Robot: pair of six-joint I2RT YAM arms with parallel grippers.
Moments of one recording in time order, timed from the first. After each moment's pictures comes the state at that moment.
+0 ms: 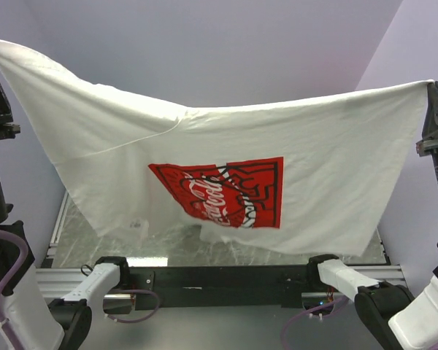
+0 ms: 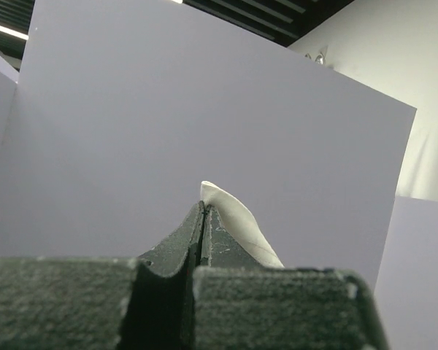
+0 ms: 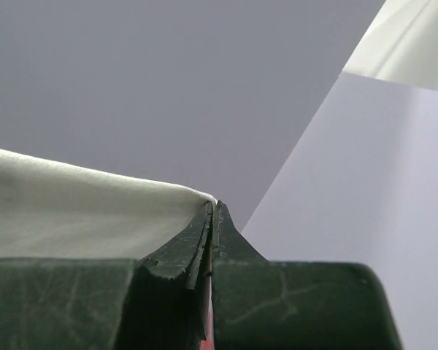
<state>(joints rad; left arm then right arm) -0.02 0.94 2.03 -0.20 0.00 -0.39 0.17 1.06 2.35 -0.83 0.01 -0.54</state>
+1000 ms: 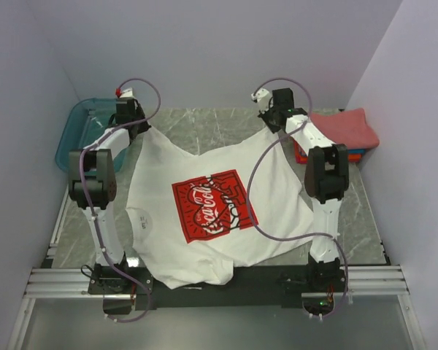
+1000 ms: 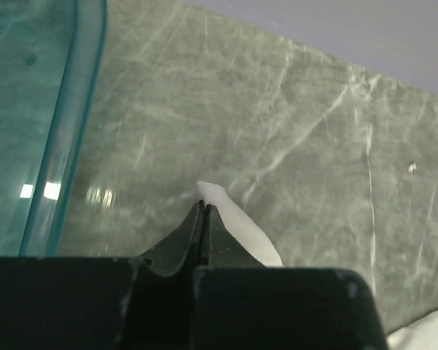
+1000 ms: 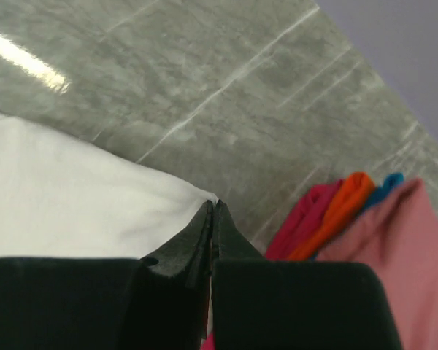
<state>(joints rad) -0.01 2.02 1.48 0.01 0.00 -0.36 0.18 2.13 1.81 -0.41 -0.04 -0.56</state>
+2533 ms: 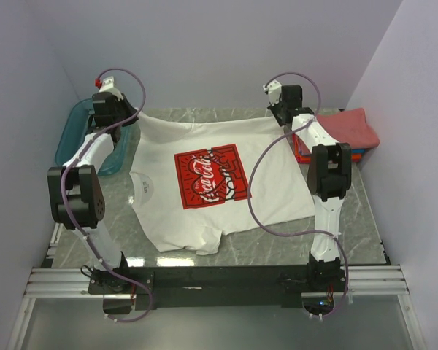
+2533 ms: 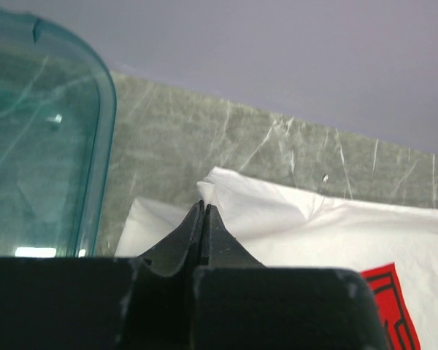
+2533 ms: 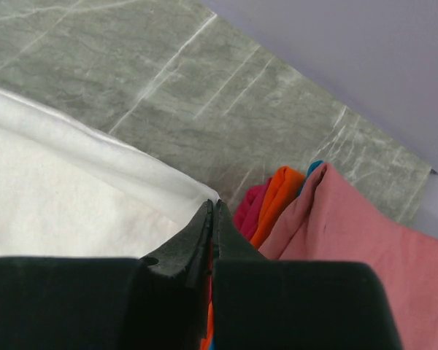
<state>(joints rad) 0.06 1.82 1.41 0.10 0.16 -0.35 0.13 2.23 1.90 -0.31 0.06 -0.50</state>
